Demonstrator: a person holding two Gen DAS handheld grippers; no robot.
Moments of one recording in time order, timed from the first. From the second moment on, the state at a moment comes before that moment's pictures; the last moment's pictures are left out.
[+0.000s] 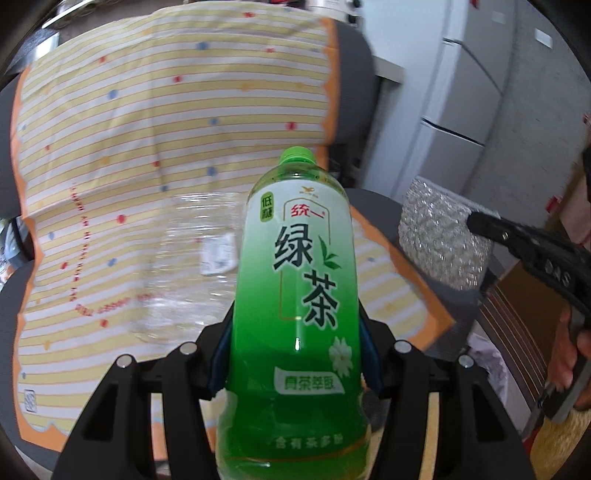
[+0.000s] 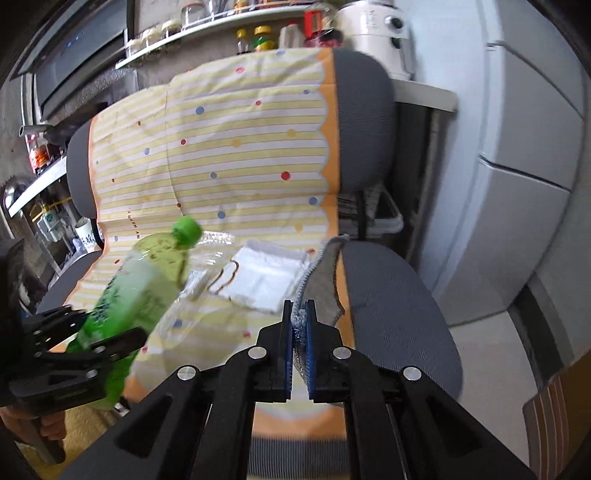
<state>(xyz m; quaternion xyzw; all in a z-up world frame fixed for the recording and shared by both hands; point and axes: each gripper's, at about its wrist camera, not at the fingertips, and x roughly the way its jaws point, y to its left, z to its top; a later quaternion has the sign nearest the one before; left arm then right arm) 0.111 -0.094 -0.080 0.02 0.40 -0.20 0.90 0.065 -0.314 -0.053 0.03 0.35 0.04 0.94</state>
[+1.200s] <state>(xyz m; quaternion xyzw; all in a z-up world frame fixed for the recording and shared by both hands) 0.004 -0.318 -0.128 0.15 0.40 -0.42 0.80 -0.125 -0.503 -0.182 0.19 0.44 -0.24 0.85</state>
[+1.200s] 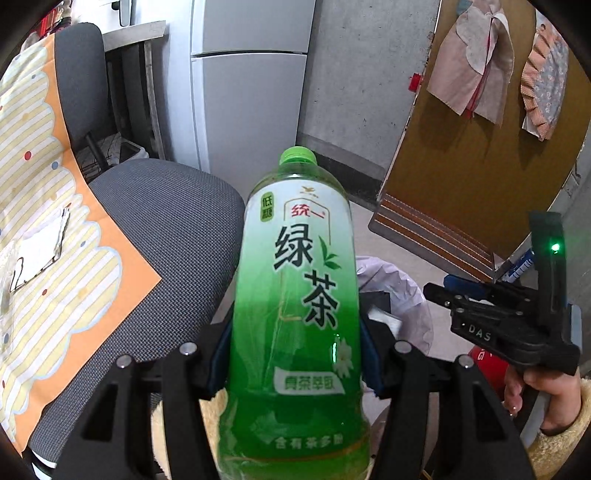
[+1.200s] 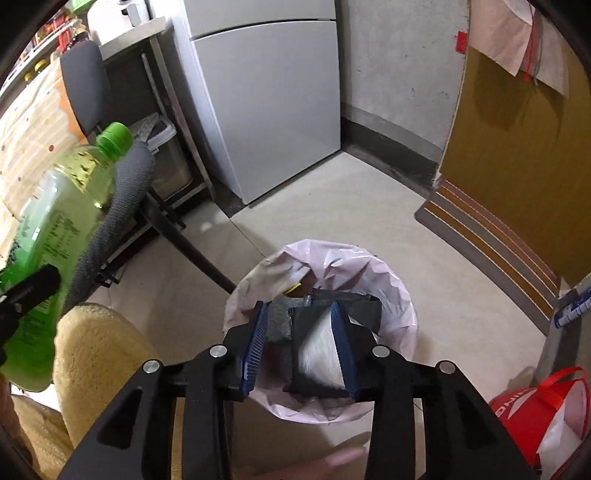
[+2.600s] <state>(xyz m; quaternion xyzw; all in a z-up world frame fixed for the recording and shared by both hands) 0.029 -0.274 -0.139 0.14 0.41 -0.33 0.84 -0.105 -0.459 -0.142 0.16 0.41 -0.19 0.88</state>
